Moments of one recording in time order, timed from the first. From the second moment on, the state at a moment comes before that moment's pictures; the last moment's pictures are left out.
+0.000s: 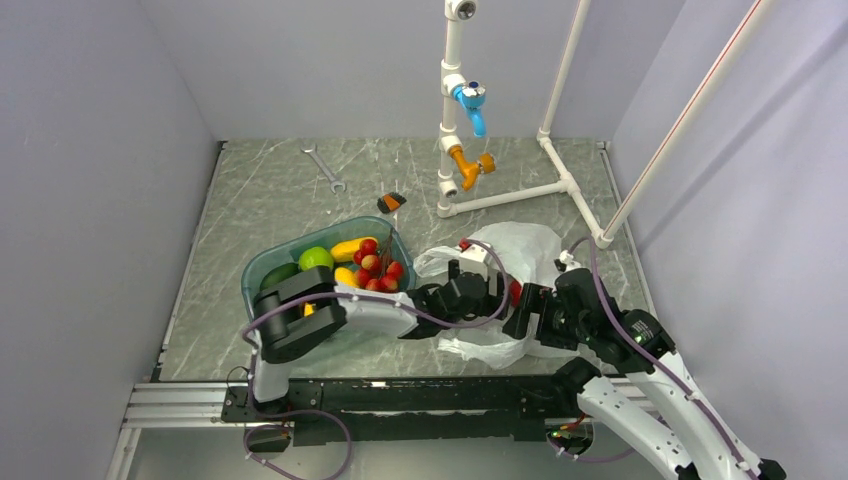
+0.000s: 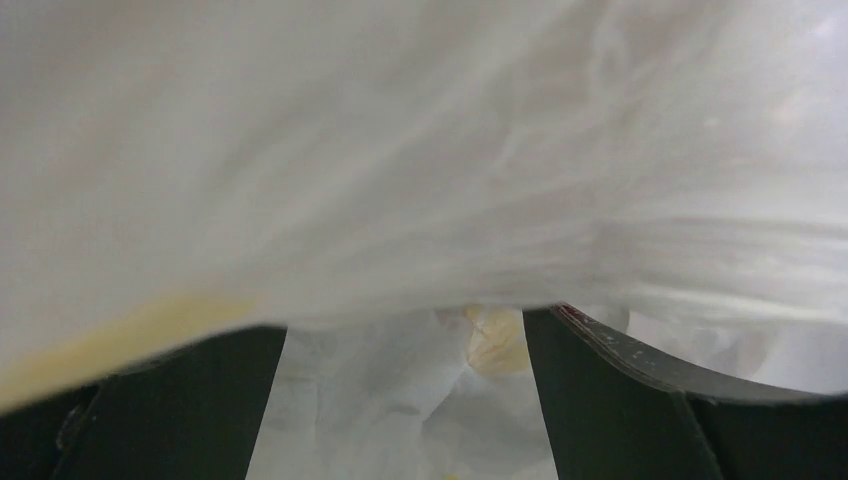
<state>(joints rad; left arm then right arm) -1.21 1.96 1.10 0.43 -0.37 -0.68 0.58 0.55 0.77 -1.15 -0.03 0.77</state>
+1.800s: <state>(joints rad) -1.51 1.56 0.68 0.60 -0.44 -0.63 0.59 0.97 1.02 -0.77 0.27 0.49</state>
